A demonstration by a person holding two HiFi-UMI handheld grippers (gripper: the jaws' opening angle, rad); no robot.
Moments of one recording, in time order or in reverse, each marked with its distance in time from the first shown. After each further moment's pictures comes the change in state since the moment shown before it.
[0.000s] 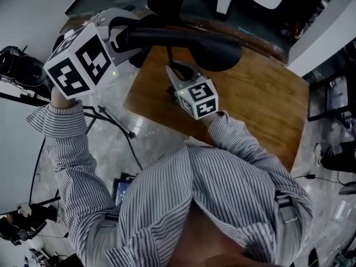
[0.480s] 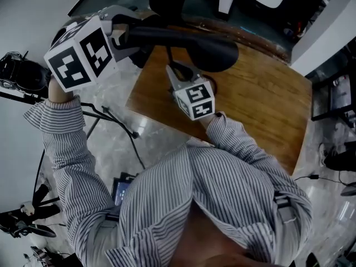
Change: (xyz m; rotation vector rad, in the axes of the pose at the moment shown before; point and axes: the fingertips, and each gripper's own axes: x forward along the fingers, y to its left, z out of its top) left arm 0.001 0.002 0.004 0.038 0.074 -0.061; right arm -0.002 -0.004 0.001 0.009 -0.037 -0.062
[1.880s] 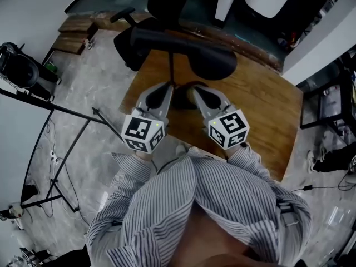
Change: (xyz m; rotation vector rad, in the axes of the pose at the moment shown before) left arm 0.097 -0.111 0.012 -1.227 -0.763 0.467; right arm -0.102 -0.017 -0.003 0.028 0.087 0.057
